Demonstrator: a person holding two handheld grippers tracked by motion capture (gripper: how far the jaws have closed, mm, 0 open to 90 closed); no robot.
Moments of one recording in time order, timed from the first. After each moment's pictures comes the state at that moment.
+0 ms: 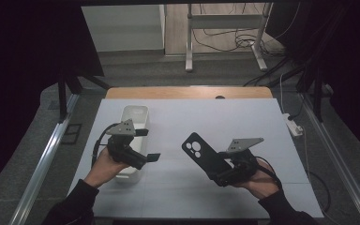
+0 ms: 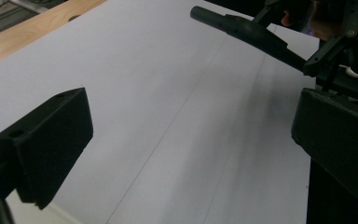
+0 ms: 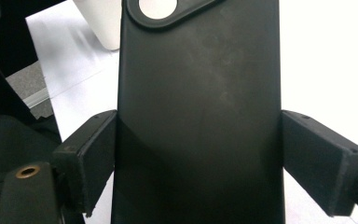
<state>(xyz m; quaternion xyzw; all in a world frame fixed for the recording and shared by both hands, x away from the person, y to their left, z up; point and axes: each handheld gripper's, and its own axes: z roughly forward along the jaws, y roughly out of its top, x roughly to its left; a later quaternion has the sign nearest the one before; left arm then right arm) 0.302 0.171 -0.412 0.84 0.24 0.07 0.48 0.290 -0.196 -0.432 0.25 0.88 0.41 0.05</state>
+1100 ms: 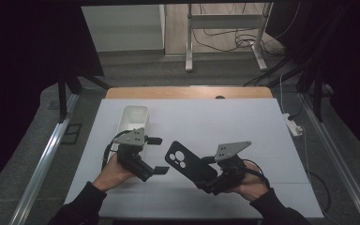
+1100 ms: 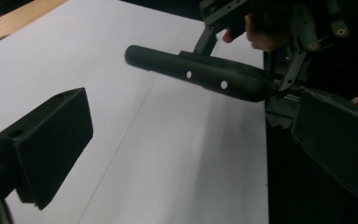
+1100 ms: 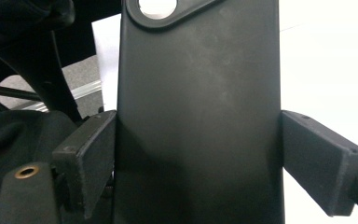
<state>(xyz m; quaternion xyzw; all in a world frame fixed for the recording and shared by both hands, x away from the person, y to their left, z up) 0.287 0.147 -0.416 0.84 0.16 0.02 0.52 0.279 -0.166 -0.432 0.16 0.88 0.45 0.00</state>
